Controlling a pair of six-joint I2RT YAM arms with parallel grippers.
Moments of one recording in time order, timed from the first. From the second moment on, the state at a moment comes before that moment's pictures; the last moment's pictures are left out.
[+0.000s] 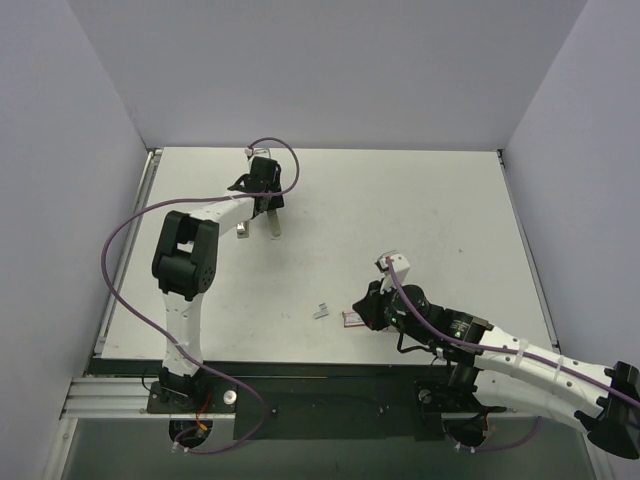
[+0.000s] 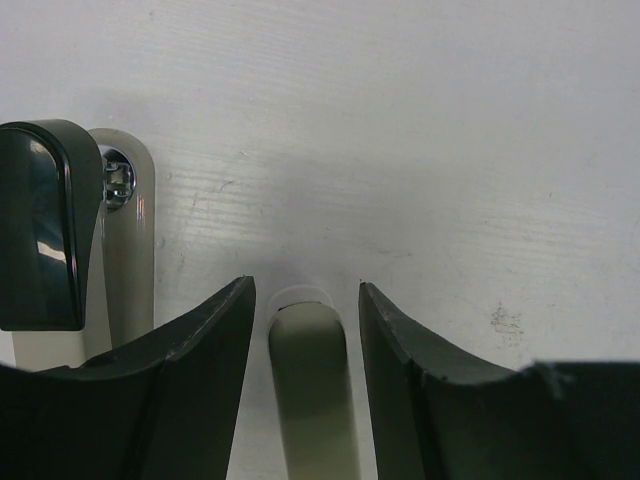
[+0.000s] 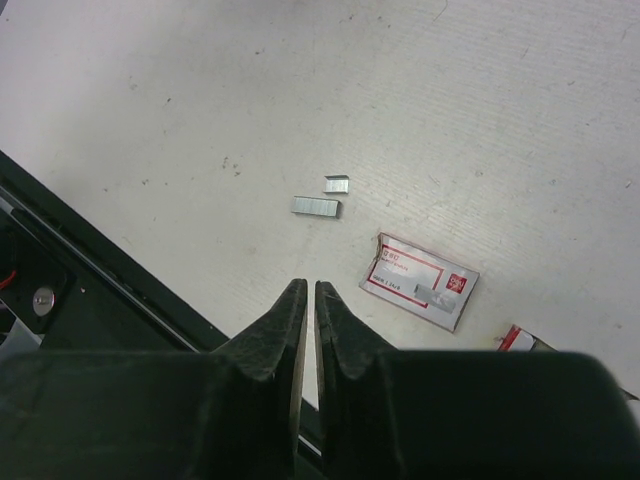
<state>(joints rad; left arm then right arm) -0.35 2.14 1.56 -0.18 -0.28 -0.41 1.02 0.80 0.47 -0.16 0.24 0.55</state>
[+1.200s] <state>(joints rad) -0.66 1.12 1.01 -0.39 -0.03 -0.47 0.95 0.60 0.55 -0.81 0.48 0.73</state>
